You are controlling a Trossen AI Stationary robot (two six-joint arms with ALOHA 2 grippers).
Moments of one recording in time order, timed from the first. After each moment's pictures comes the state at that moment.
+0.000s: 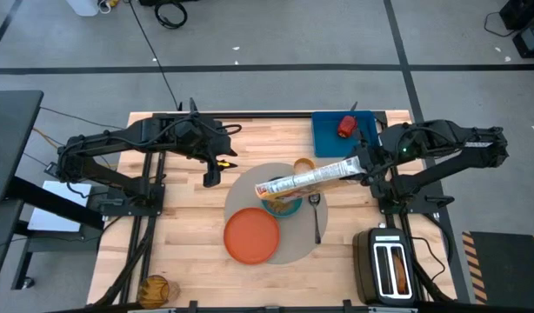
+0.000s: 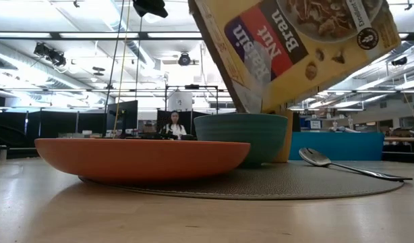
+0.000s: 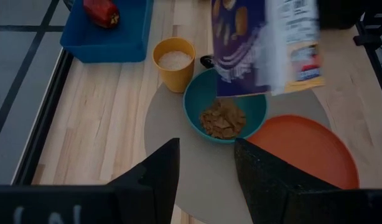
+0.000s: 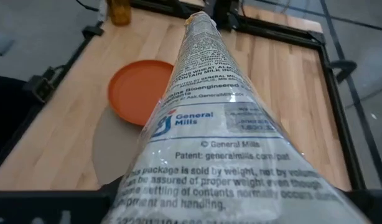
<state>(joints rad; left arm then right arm) 0.13 1.28 1.41 -0.87 0.02 0.10 0.15 0.92 1.26 -0.95 0.05 -0.13</state>
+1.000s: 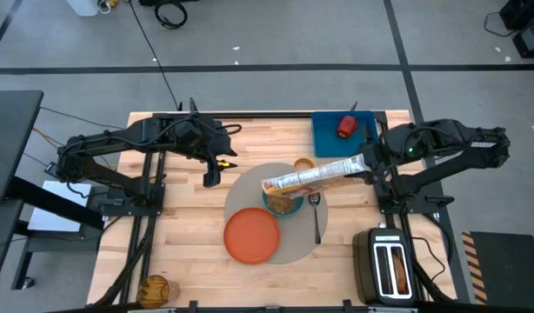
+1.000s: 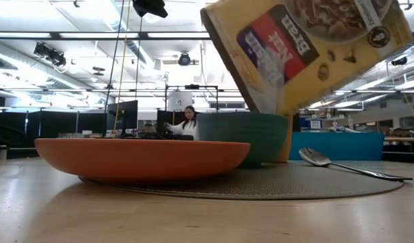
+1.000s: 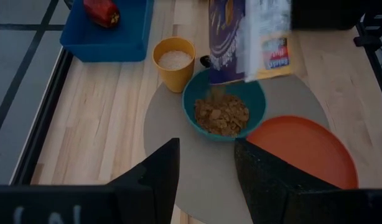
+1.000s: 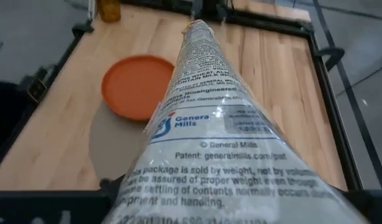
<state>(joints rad) 0.13 1.28 1.41 -0.87 0.02 0.09 0.14 0.89 1.27 -1.01 0.08 -0.09</state>
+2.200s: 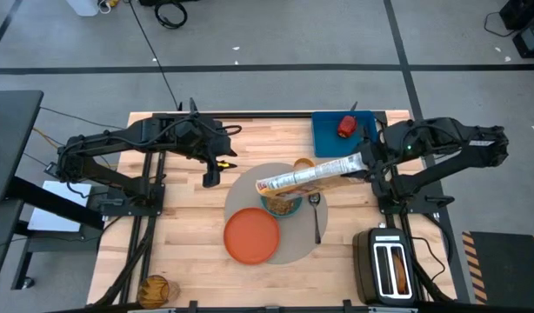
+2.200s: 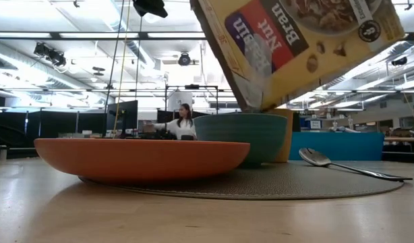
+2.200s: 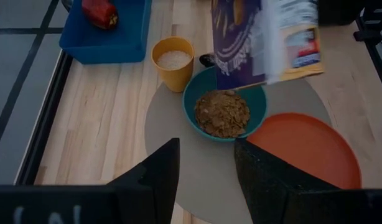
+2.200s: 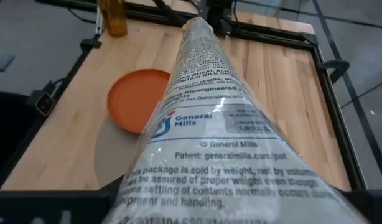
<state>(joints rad) 0.13 1.28 1.41 -0.87 0.02 0.12 0.16 0.92 1.30 -0.97 0.06 -0.09</state>
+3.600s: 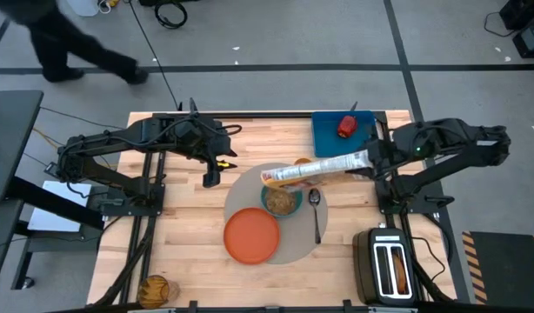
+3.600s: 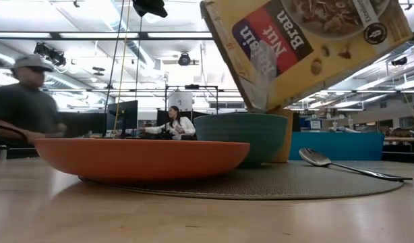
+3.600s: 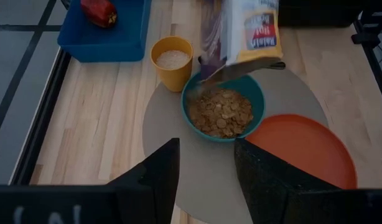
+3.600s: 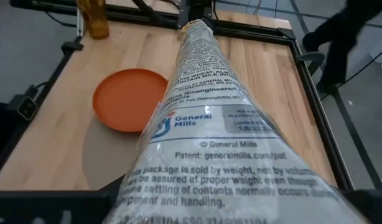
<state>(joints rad) 0.13 1.28 1.41 -0.87 0.02 0.10 0.19 0.86 1.27 -0.99 0.16 -0.03</state>
